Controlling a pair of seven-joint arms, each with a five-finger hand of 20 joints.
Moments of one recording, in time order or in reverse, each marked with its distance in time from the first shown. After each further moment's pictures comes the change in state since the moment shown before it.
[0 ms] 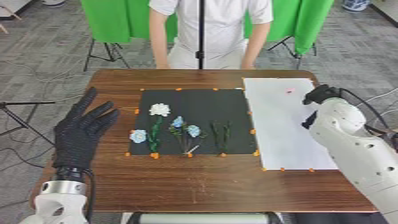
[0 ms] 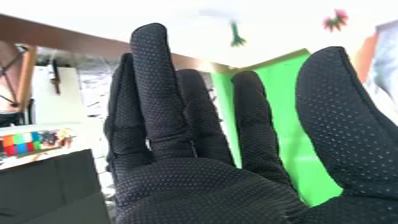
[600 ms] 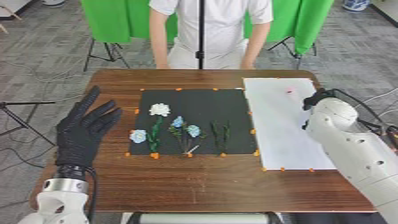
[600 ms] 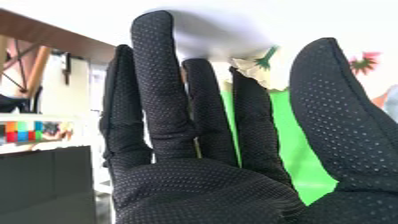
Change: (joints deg) left arm -1.1 -1.2 -0.1 0.3 -0.3 -1.8 -1.8; right arm 3.4 -1.2 -3.8 4.3 -3.6 -4.0 1.5
